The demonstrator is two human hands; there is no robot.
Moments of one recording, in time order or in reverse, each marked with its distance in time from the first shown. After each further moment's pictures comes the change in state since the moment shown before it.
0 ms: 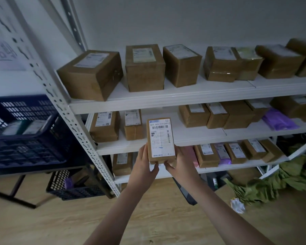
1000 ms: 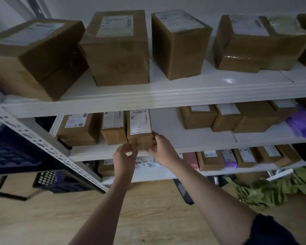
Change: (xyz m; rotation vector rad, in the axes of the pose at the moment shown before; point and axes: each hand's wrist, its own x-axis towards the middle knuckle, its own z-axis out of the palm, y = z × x) left_hand 0.118 -0.094 0.086 -0.079 0.313 -0.505; right_hand 0.159 0.086 0.056 0.041 -0.309 0.088
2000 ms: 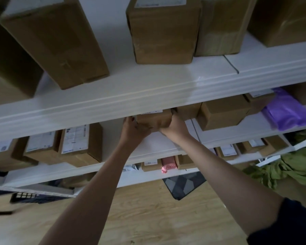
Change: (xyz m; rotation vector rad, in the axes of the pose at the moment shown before) left_hand 0.054 0.136 0.200 -0.103 -0.374 0.005; right_hand 0.053 0.171 -0.171 0.262 0.189 0.228
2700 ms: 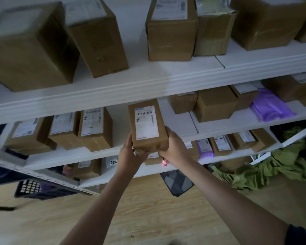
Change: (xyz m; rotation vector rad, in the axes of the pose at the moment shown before) left_hand -0.140 -0.033 -0.040 0.087 -0.030 0.146; right_hand -0.123 0.011 0.032 -0.117 0.006 -0.267
